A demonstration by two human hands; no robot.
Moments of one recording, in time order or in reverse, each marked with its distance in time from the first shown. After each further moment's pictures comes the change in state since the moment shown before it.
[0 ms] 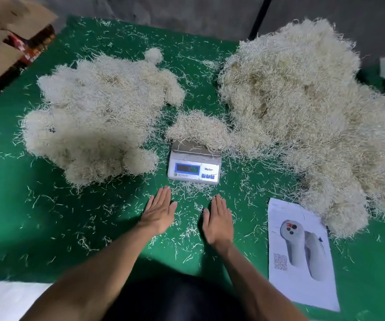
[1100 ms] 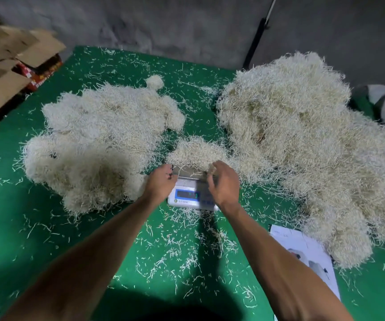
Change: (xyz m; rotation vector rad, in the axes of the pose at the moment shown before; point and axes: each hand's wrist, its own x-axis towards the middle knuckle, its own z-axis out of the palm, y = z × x) left_hand 0.073 0.034 -0.134 -0.577 0.482 0.077; right_hand 0.115 -0.052 -0.144 0.277 0.502 -0.210
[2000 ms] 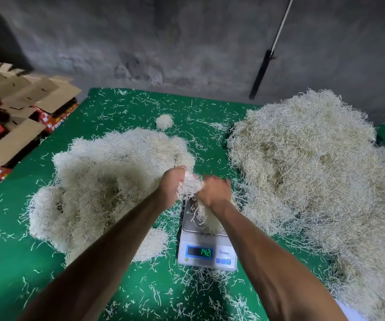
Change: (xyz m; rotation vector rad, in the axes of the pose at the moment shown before) left_hand 0.106 0.120 -0.068 -0.625 -0.186 -0.239; right_hand 0.159 -0.067 0.031 -0.316 -0.319 0.013
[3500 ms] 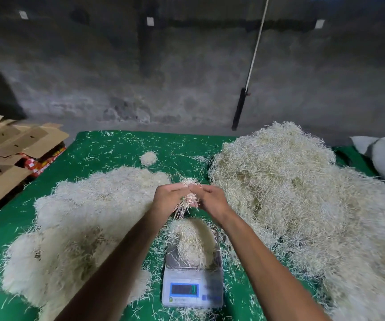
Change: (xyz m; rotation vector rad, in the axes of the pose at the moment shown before) left_hand 0.013 0.036 0.041 0.173 0.082 0.239; right_hand -0.030 0.025 -0.118 1.222 -0.103 0.081
